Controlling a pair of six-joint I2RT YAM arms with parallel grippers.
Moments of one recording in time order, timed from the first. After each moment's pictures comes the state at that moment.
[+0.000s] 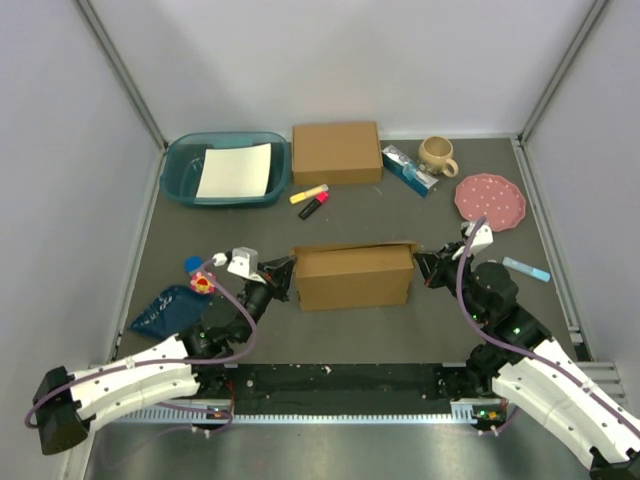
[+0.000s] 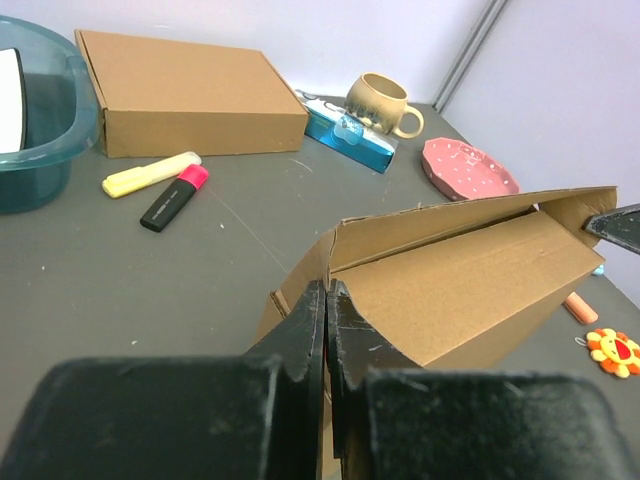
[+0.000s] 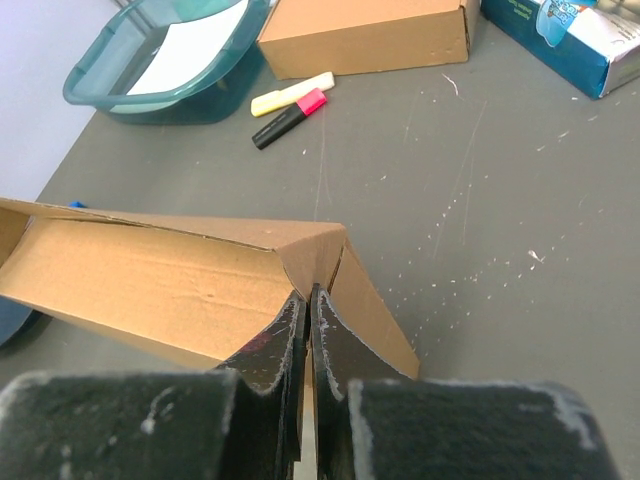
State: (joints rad) left arm -1.04 0.58 0.25 0.44 -0.55 -0.31; right arm 0.62 0.47 0.43 -0.12 0.15 0.43
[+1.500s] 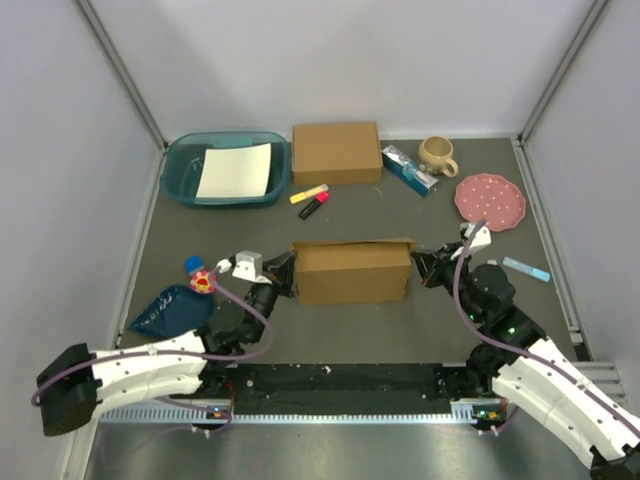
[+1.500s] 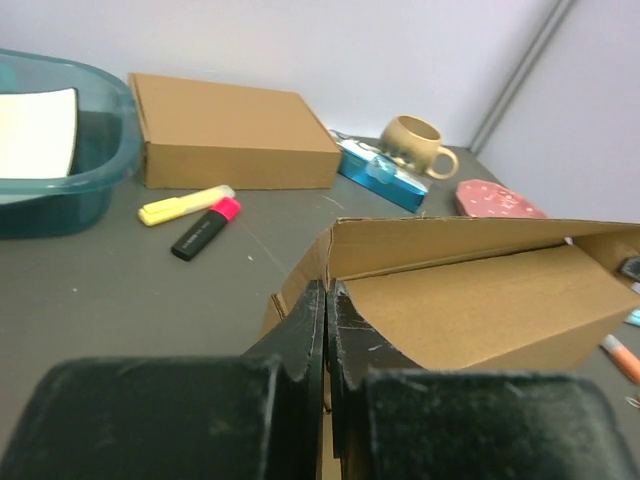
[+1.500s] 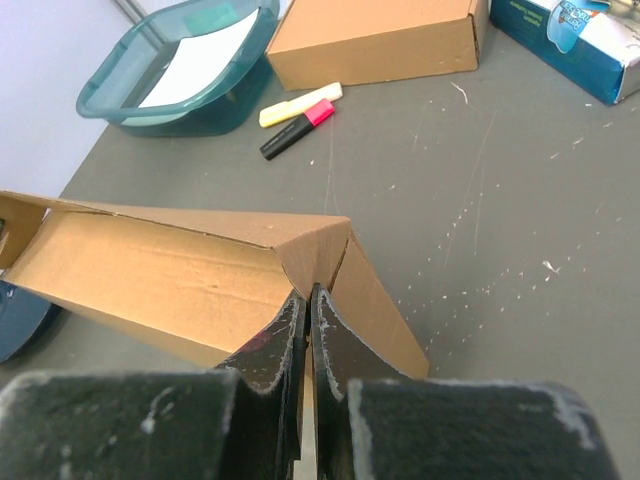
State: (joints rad) left arm -1.10 0.72 0.16 0.79 -0.68 -0.21; right arm 0.62 0.47 0.38 -0.04 0.14 0.45
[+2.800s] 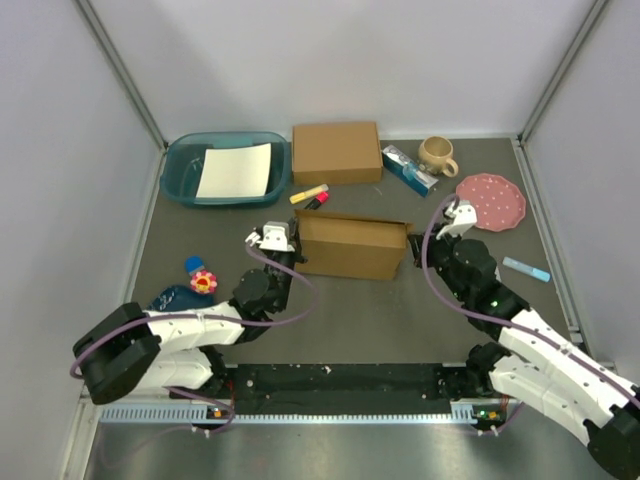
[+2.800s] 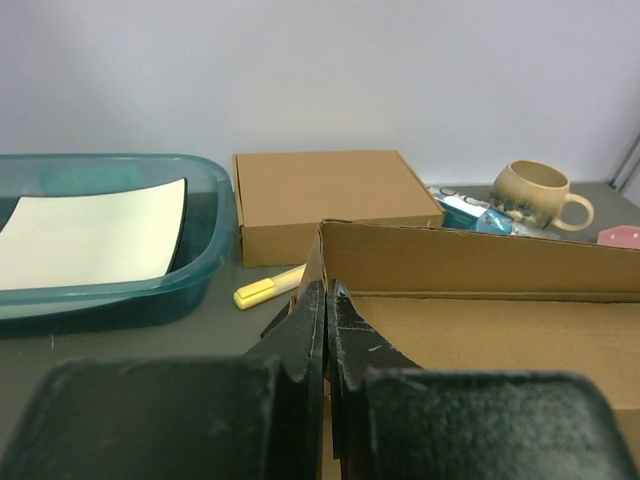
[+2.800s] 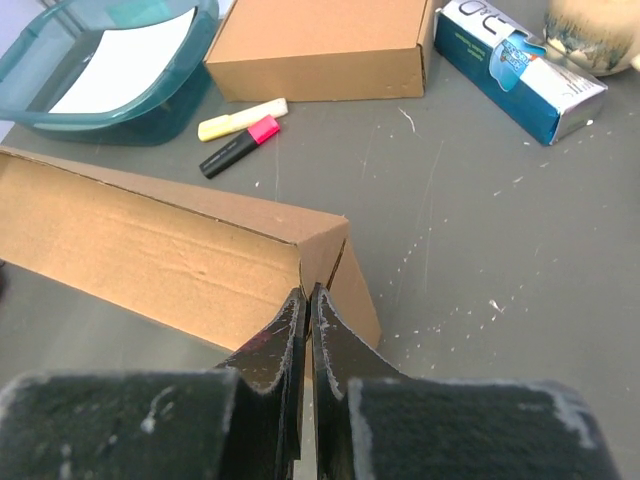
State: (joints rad) left arm -0.96 1.20 0.38 1.14 -0.73 0.10; right arm 0.62 0.73 0.51 0.04 0.23 0.34
